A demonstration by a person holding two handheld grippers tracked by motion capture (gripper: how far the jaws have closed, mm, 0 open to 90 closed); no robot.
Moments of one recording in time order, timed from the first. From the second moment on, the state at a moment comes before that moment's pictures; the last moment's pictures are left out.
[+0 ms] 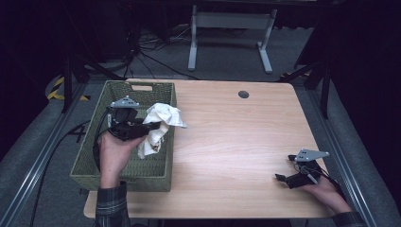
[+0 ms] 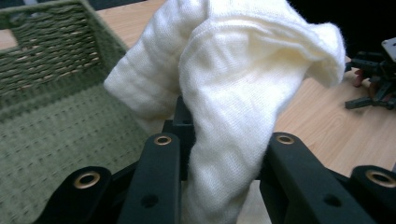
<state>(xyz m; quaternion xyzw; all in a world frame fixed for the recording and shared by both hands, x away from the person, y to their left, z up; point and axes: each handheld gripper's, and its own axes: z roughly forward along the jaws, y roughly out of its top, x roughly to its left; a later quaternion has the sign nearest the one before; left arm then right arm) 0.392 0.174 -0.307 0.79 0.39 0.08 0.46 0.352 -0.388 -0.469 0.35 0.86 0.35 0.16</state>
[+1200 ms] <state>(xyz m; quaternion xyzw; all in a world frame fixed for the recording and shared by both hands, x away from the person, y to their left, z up) 0.390 0.040 -0.324 0.84 0.30 0.05 0.46 0.352 -0.388 -0.469 0.35 0.86 0.35 0.16</state>
